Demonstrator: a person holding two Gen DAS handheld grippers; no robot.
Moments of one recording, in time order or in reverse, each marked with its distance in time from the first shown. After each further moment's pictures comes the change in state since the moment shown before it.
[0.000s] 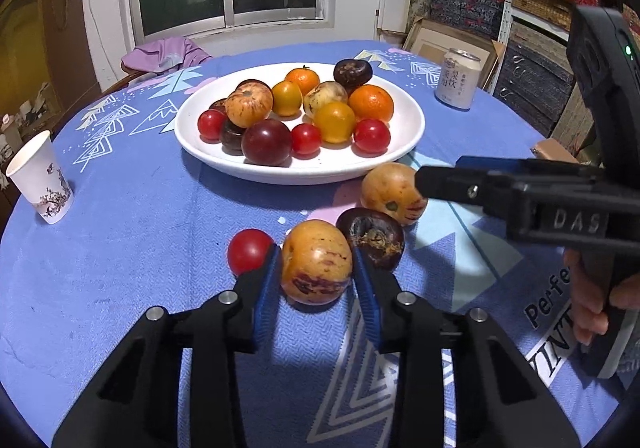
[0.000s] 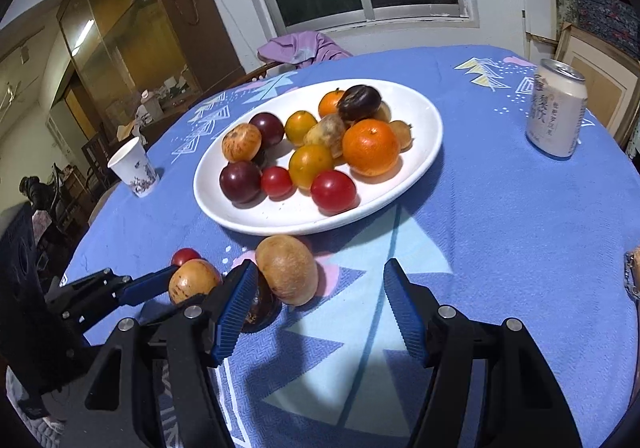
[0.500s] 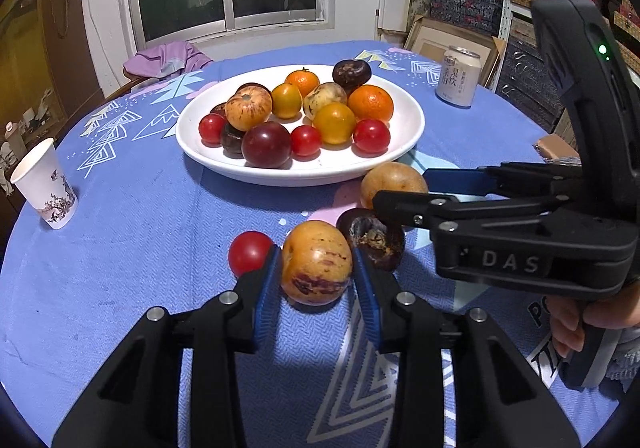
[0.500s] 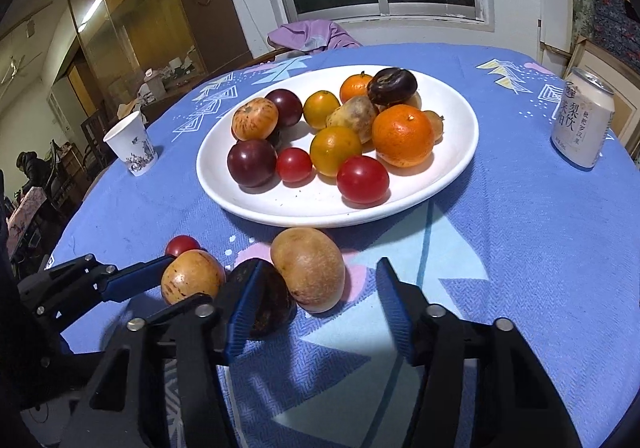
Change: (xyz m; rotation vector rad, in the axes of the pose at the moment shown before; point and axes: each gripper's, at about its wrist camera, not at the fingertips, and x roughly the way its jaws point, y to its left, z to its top) left arm -0.001 -0.005 0.000 0.026 -0.007 0.029; right arm 0.022 0.019 -0.002 -0.064 0.034 -0.013
